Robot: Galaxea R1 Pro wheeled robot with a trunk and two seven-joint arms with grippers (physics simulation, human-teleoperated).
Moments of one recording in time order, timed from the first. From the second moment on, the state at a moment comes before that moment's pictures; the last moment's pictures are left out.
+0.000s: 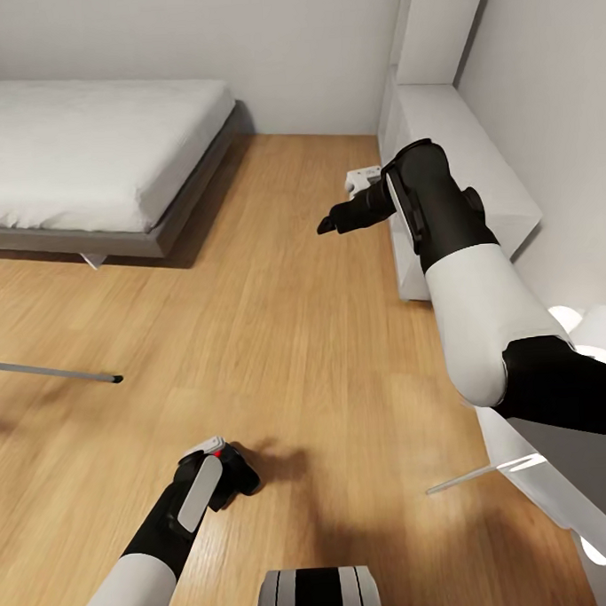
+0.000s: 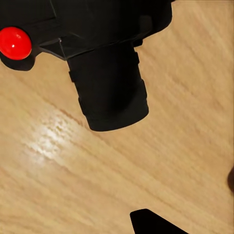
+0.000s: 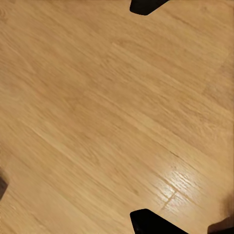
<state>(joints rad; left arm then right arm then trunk) -0.59 -0.07 -0.07 -0.89 0.64 0.60 0.79 -1.61 0.17 -0.02 -0.77 0.51 1.04 0.65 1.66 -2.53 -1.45</state>
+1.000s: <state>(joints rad) -0.59 -0.07 -0.07 -0.89 0.64 0.60 0.79 -1.61 0.17 0.10 -0.88 0.51 1.05 0.66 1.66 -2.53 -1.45</state>
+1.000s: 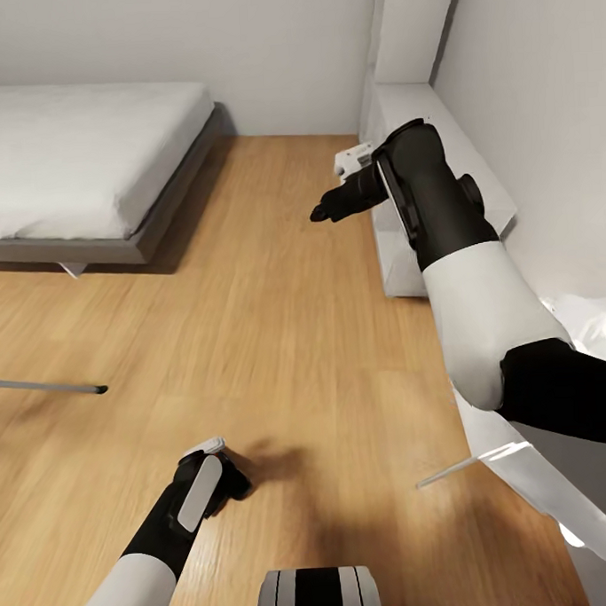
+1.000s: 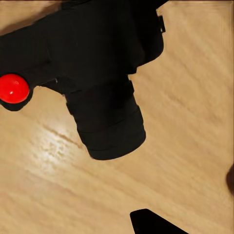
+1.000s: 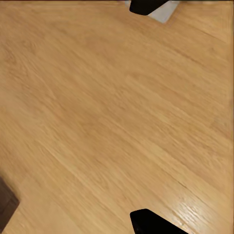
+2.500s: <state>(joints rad) -0.59 -0.07 -0.07 -0.89 0.64 0.60 0.79 -1.61 0.17 0.12 -0.90 0.51 1.04 0.66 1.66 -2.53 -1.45</state>
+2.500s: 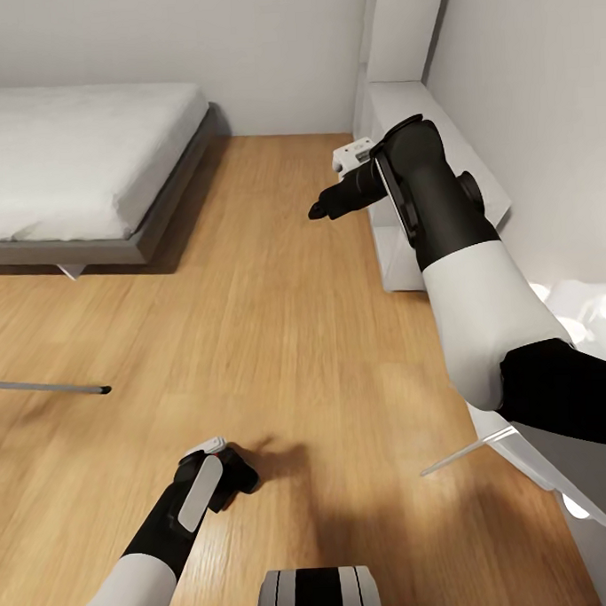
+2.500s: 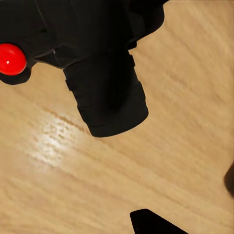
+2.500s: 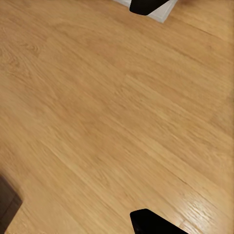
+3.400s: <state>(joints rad) -0.59 -0.07 -0.07 -0.89 0.64 0.60 0.79 -1.61 0.17 0.11 -0.92 0.51 1.05 0.65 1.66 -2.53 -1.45</state>
